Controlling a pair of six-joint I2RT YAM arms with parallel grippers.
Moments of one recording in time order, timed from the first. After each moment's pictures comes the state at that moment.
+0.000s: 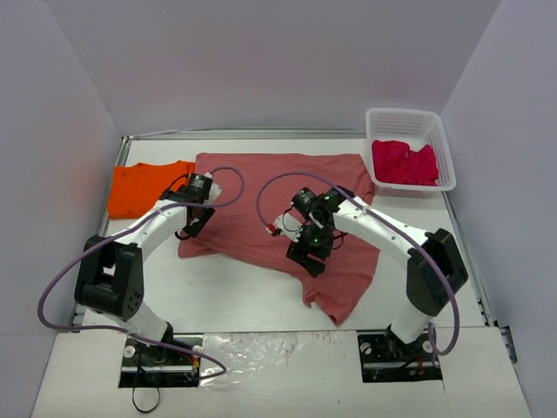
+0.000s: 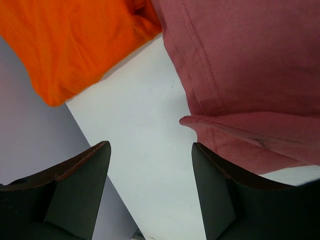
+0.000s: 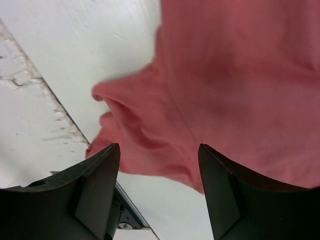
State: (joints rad) left arm -0.29 1.57 1.07 -0.60 -0.45 0.36; right arm 0.74 1.68 1.28 -1.09 -0.27 -0.49
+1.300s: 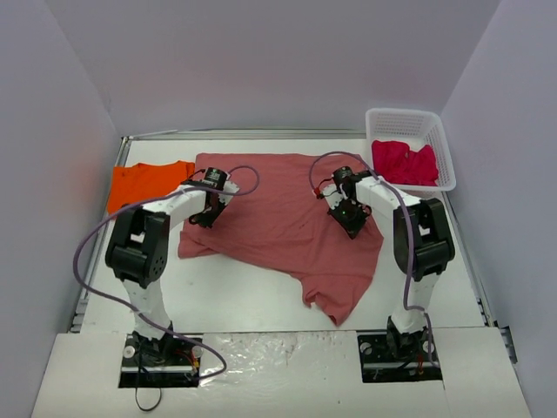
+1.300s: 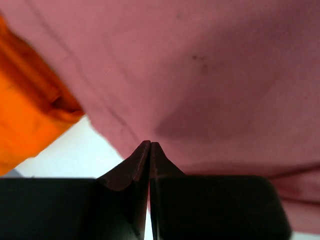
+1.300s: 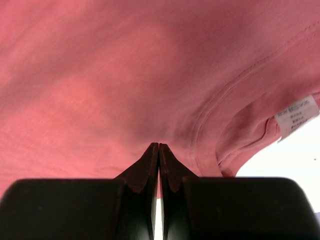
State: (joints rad) left arm -0.31 1.84 1.26 -0.60 -0.23 0.34; right arm 0.31 1.90 1.29 -0.87 0.02 -0.40
